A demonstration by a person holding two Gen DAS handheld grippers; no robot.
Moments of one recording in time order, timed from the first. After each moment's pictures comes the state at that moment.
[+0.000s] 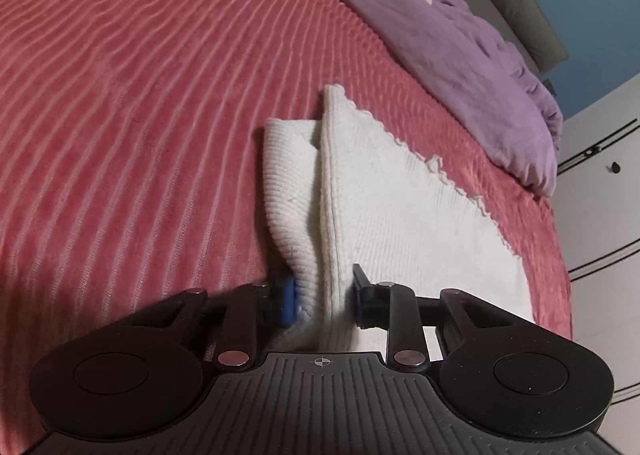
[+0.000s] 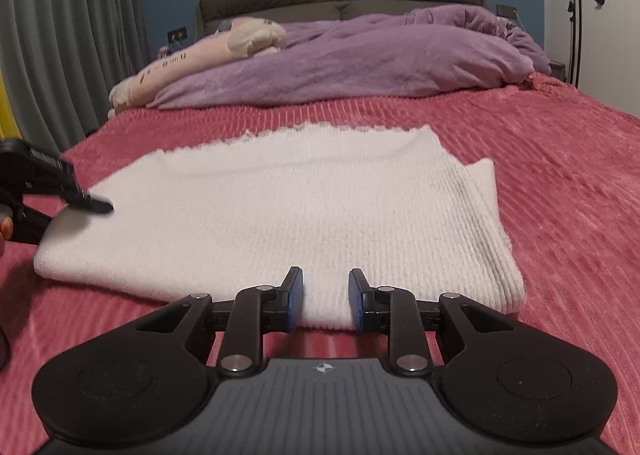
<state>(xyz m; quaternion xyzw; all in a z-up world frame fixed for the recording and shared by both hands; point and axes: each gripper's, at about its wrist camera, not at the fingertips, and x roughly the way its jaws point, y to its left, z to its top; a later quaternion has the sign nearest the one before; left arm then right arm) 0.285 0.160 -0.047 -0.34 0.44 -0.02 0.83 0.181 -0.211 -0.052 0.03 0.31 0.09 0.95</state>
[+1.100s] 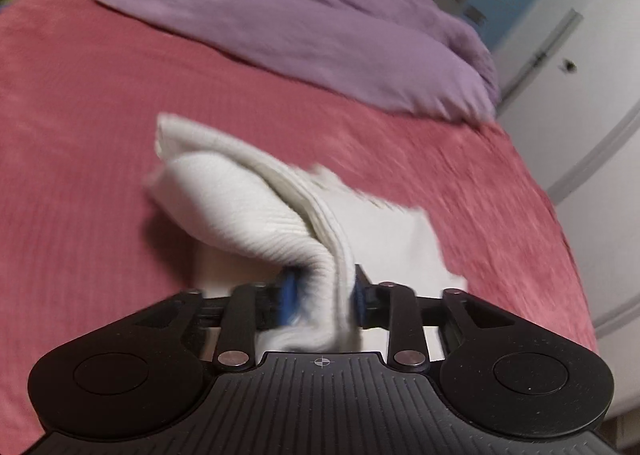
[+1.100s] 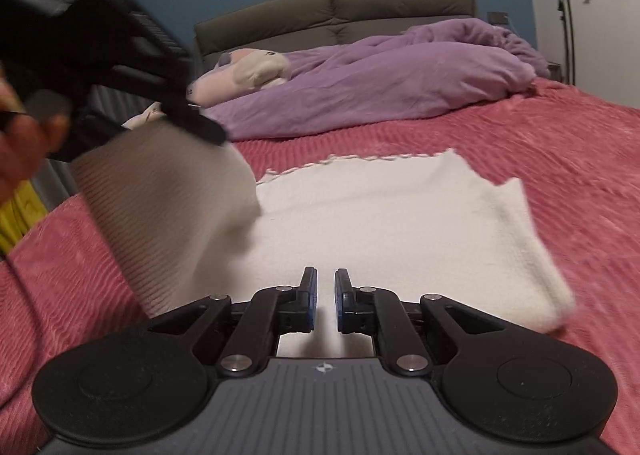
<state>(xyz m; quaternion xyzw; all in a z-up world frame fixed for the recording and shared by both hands) 0.331 -0.018 0.034 -0.19 0.44 -0.11 0.87 0.183 -0.192 -0.045 0.08 0.28 0.09 0.95</state>
